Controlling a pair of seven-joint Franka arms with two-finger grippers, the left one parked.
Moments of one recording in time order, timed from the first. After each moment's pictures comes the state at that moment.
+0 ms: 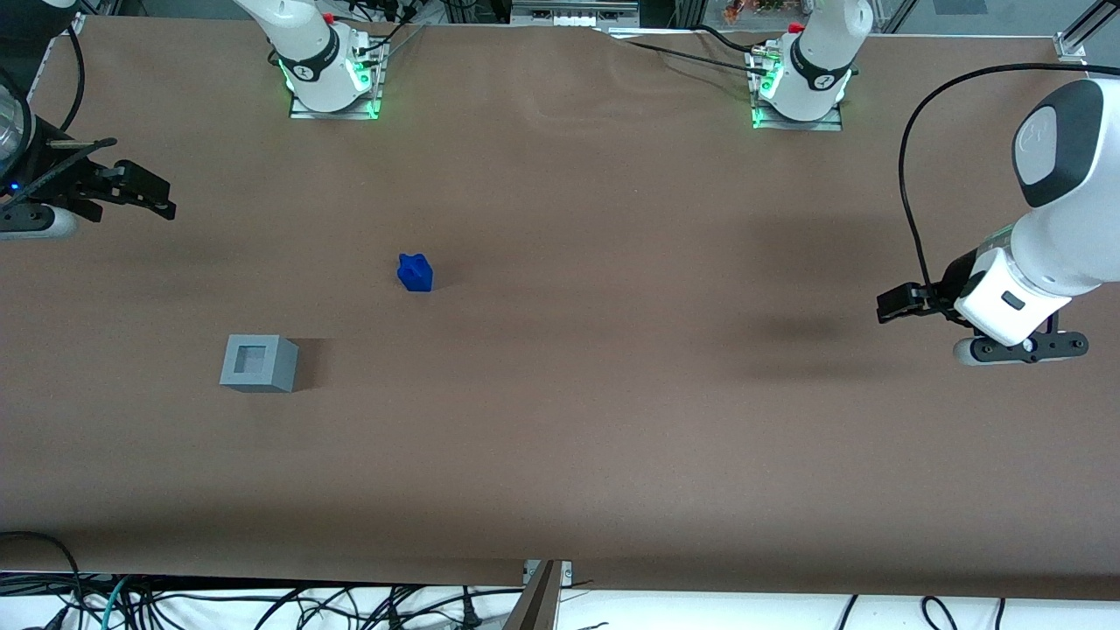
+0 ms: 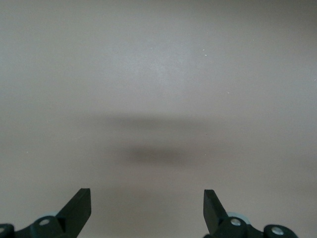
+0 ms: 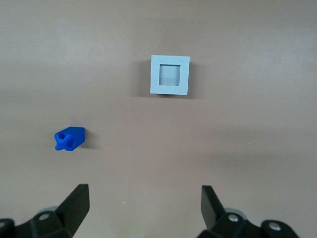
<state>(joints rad) 0.01 -0.02 -0.01 -1.69 0.01 1.62 -0.04</state>
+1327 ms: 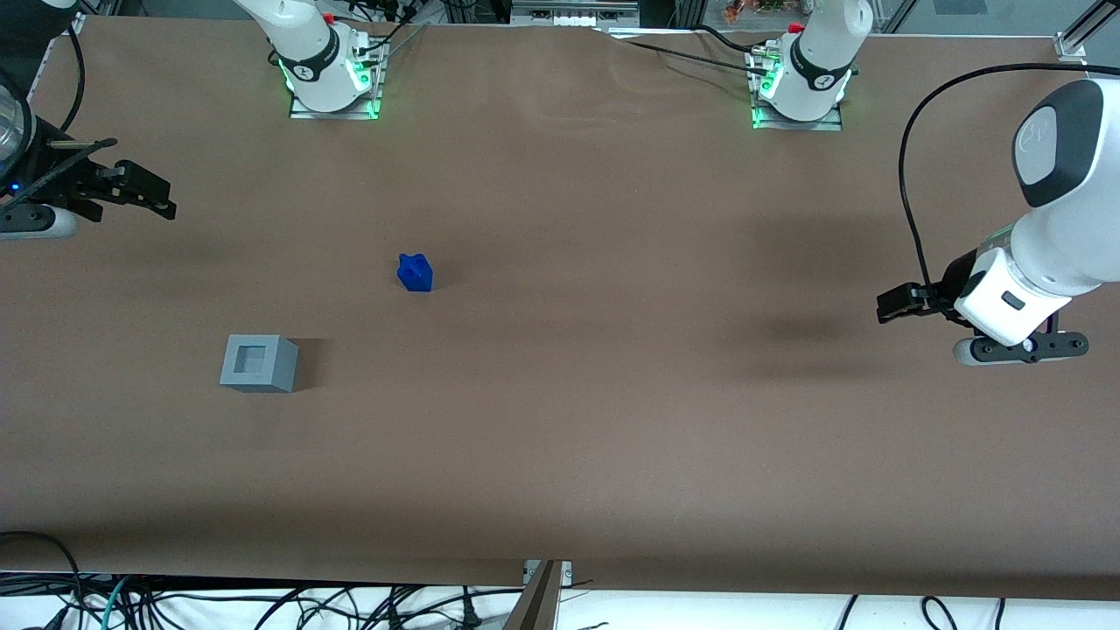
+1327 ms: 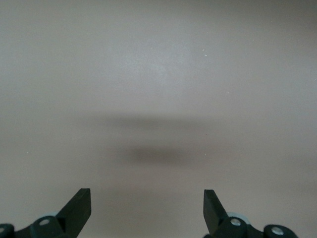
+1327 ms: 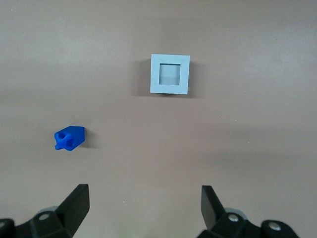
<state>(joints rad) 0.01 -0.01 -0.01 -1.69 0.01 1.61 -0.04</state>
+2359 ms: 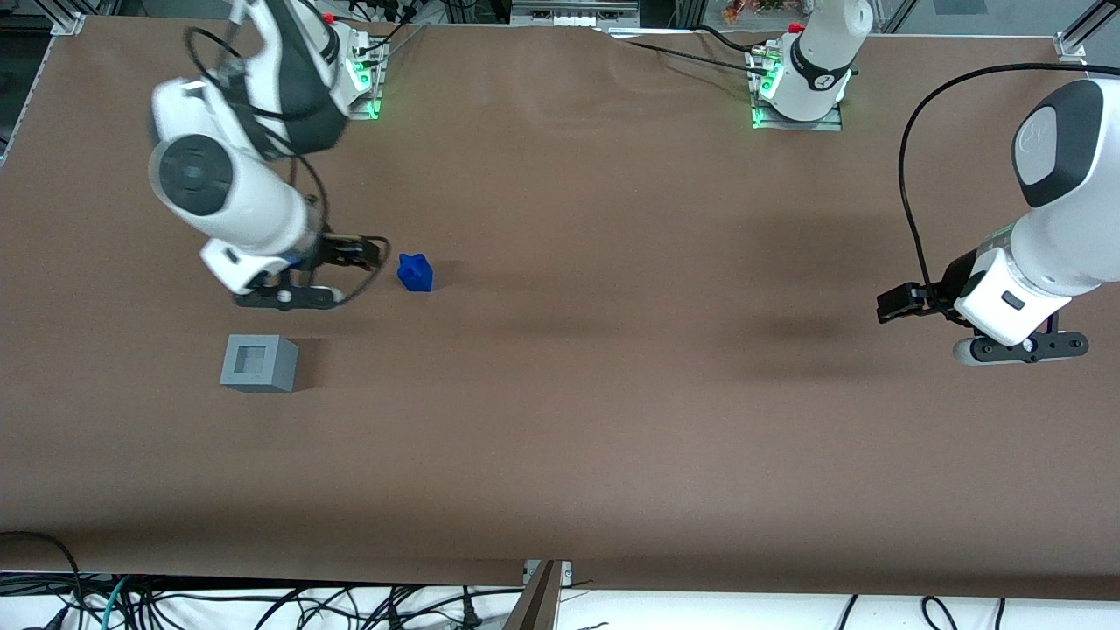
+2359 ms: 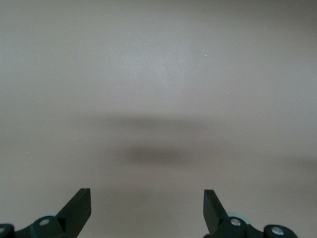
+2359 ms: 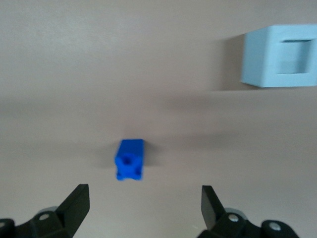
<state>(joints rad) 0.38 0.24 0.00 -1.79 0.01 1.90 0.42</state>
